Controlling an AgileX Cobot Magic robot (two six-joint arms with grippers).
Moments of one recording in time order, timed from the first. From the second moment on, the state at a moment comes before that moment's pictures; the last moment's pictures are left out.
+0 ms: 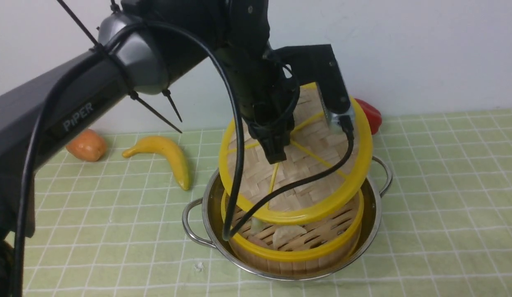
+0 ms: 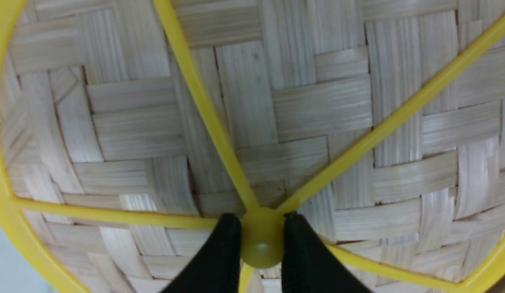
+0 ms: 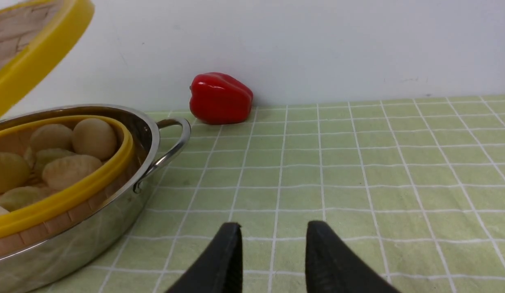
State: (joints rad) right arm 0.13 0.00 0.01 -0.16 0.34 0.37; left arm -0.59 1.97 -1.91 0.00 1.22 0.83
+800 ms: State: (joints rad) right arm 0.13 0.00 0.01 -0.16 0.34 0.37; left arm -0.59 1.91 -1.76 0.01 1.23 0.73
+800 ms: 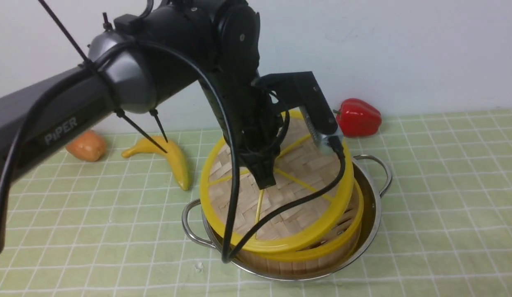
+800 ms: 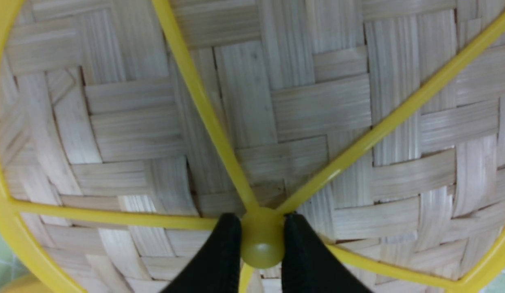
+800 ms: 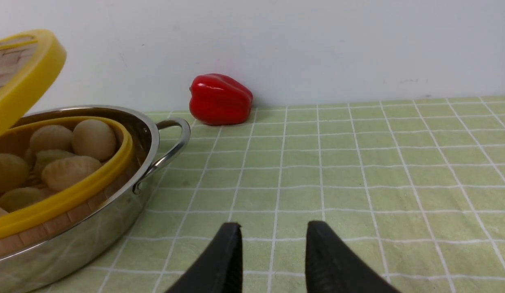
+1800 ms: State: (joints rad) right arm 0.13 0.00 0.01 -0.16 0.34 0.37; left arm -0.59 1.98 -1.75 -0.05 1.11 0.84
